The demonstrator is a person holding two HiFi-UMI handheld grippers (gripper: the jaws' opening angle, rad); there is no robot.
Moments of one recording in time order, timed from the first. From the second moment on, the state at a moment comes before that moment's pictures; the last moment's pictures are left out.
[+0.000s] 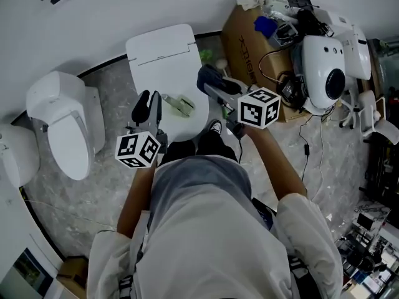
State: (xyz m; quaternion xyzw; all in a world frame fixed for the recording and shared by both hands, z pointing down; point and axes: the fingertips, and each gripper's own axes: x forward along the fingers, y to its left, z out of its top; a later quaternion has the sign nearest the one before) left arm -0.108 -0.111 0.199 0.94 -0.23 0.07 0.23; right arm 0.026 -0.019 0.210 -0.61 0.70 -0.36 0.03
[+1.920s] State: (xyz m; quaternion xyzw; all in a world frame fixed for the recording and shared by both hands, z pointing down) left arm -0.166 -0.068 0.089 0.95 -0.27 0.07 0.10; right arm -0.003 0.058 0.101 -0.70 0.69 -0.18 -0.06
